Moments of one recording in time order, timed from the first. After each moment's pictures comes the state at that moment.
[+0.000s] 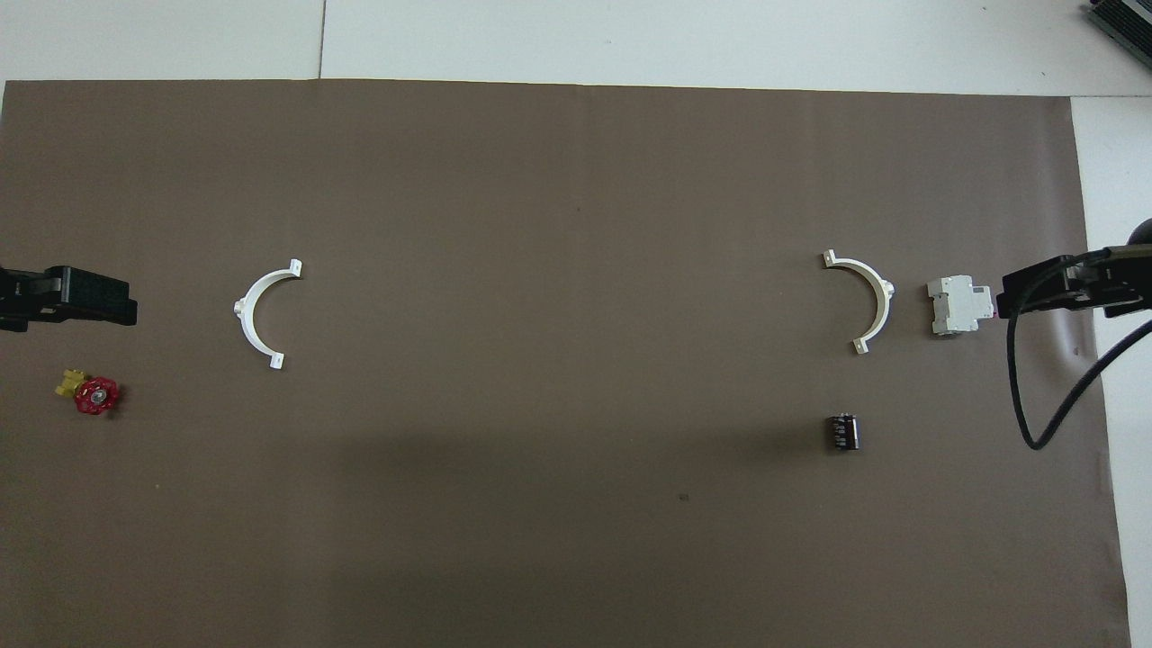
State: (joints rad) left arm -0.01 -0.08 -0.04 -1.66 -0.01 1.58 -0.04; right arm 0.06 0.01 -0.07 -1.55 -0.02 1.50 0.00
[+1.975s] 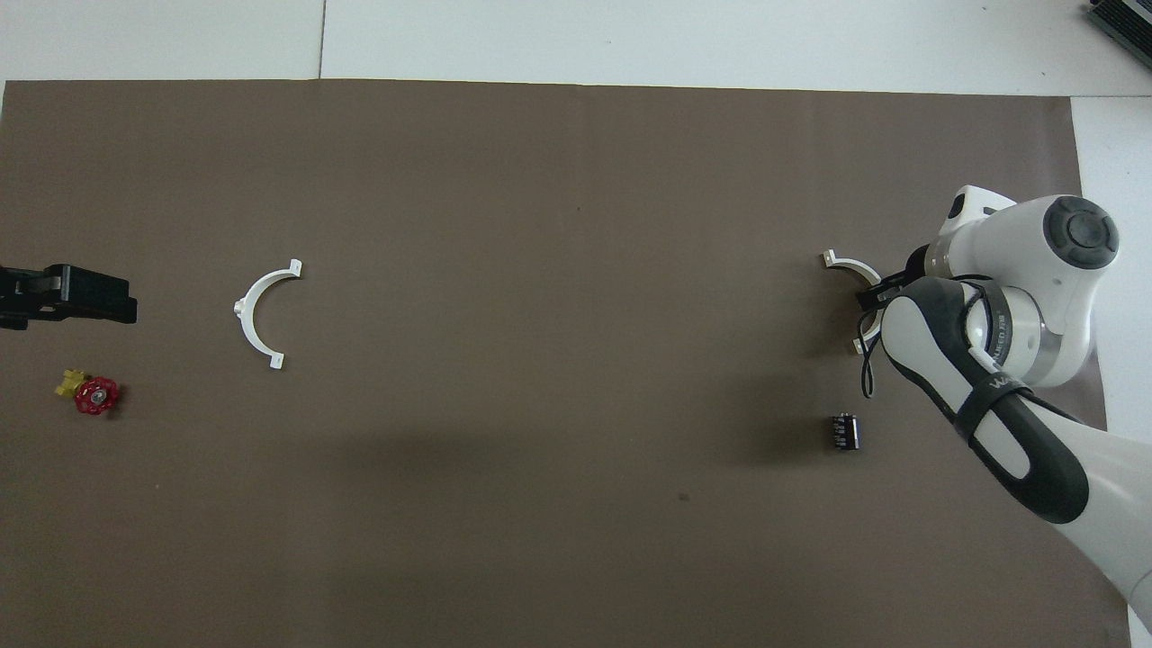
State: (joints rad) left arm -0.01 -0.08 -0.04 -1.66 -0.01 1.58 -0.04; right arm 0.00 0.38 -0.07 -1.97 0.04 2.41 -0.52
